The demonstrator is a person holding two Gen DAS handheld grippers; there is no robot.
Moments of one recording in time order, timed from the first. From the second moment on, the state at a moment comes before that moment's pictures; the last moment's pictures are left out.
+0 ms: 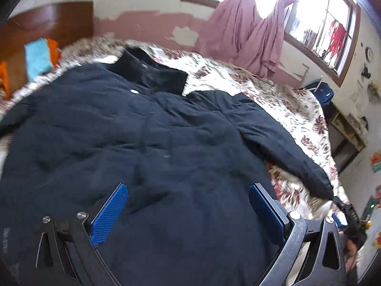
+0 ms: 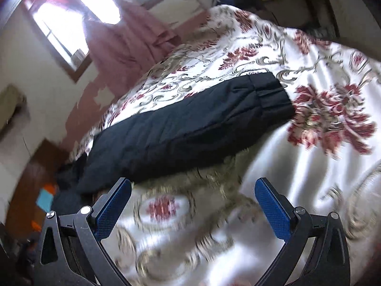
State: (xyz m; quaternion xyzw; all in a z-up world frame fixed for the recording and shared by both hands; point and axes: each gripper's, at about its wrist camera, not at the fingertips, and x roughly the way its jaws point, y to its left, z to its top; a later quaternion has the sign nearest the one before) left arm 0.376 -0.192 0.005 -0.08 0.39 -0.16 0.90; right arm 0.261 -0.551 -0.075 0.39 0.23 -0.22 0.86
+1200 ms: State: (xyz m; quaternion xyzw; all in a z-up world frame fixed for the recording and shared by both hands) left arm 0.445 -0.161 -0.018 -0.10 0.43 -0.21 0.87; right arm 0.389 -0.504 0.070 0.29 0.12 -0.21 0.93
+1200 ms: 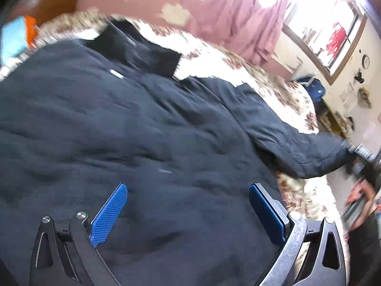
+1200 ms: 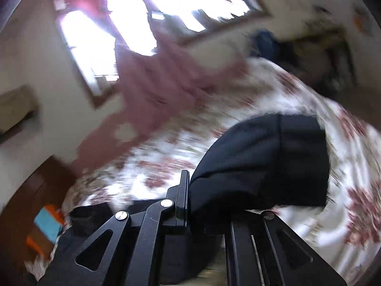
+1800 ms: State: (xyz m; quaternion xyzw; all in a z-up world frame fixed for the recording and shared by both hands) left arm 0.404 0.102 -0.018 -0.27 0.27 -0.10 0.92; right arm 0.527 -0.121 0.062 -0.07 0.24 0.09 0.96
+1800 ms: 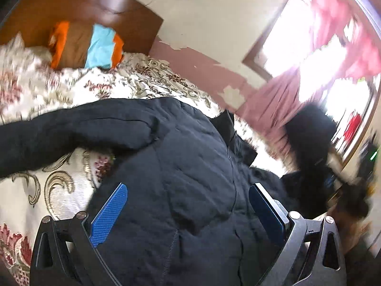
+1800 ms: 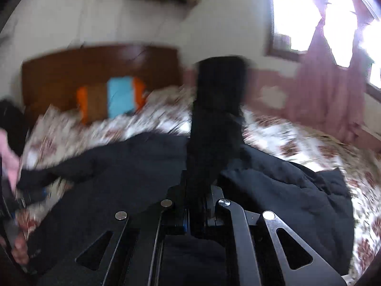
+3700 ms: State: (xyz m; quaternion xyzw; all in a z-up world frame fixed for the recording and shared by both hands) left arm 0.445 0.133 -0.053 -0.32 0.28 0.01 0.90; right arm 0.519 -0.167 -0.076 0.07 0.41 0.13 0.90
